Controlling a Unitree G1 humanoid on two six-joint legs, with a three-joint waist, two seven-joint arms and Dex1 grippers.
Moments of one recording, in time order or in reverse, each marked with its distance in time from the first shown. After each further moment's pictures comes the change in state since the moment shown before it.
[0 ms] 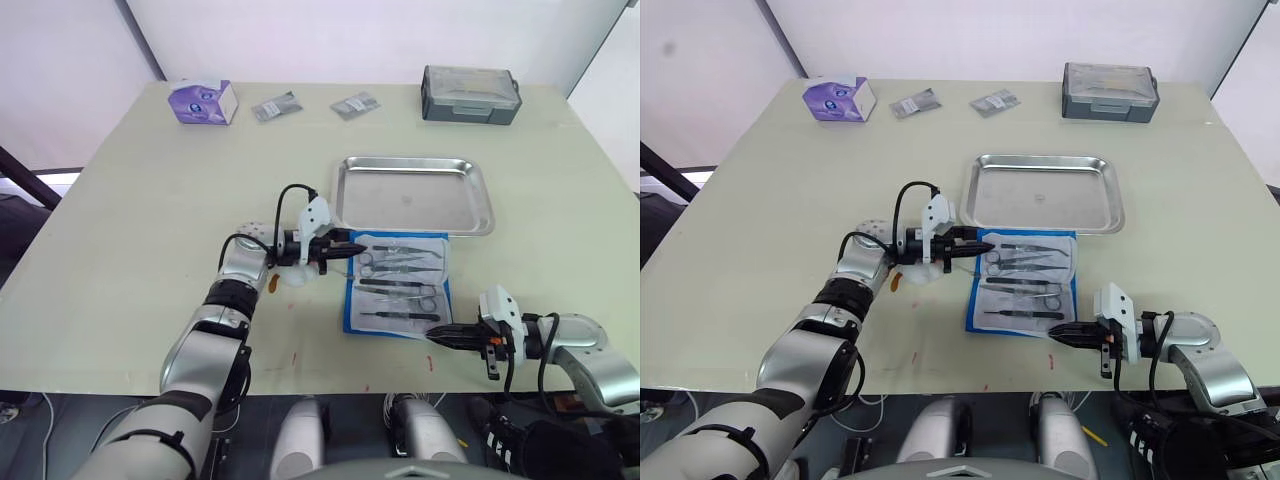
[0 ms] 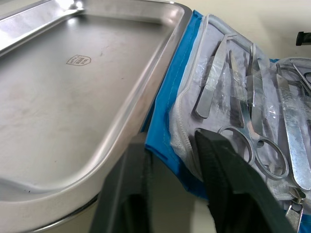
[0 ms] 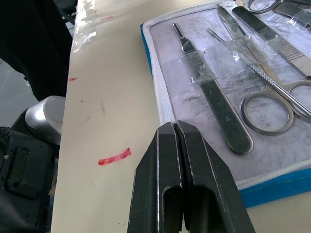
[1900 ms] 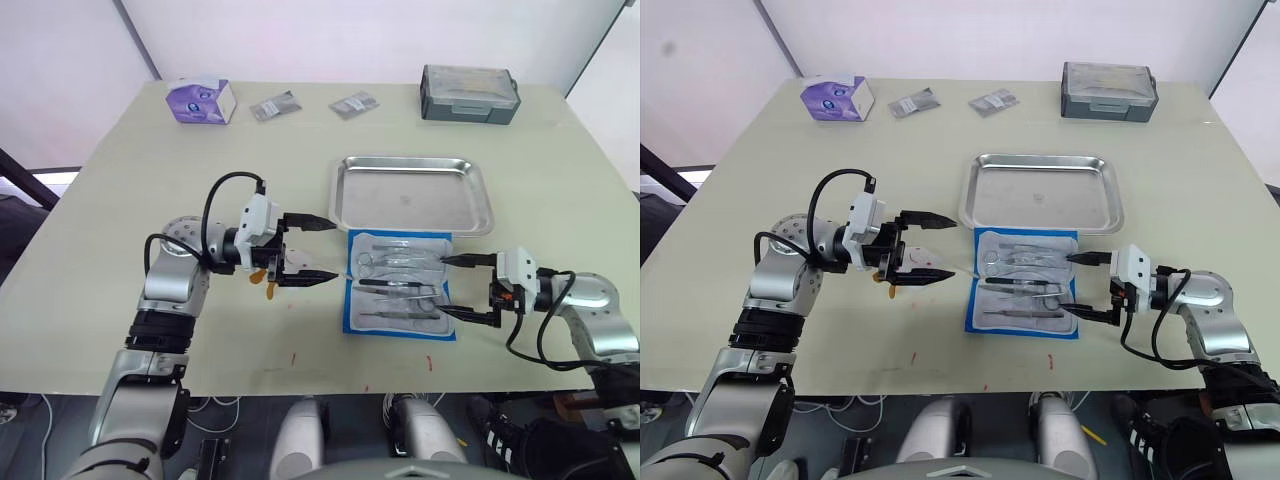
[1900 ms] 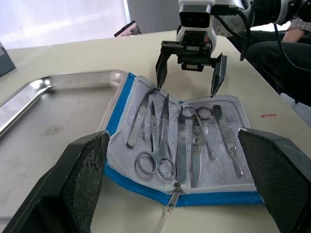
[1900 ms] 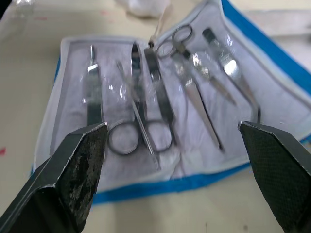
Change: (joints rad) left arm 0.266 0.258 0.079 -0.675 -0.275 0.224 -0.239; right arm -0.286 0.046 -0.067 0.386 -0.086 -0.363 0.081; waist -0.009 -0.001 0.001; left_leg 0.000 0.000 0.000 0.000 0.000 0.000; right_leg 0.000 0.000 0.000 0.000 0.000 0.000
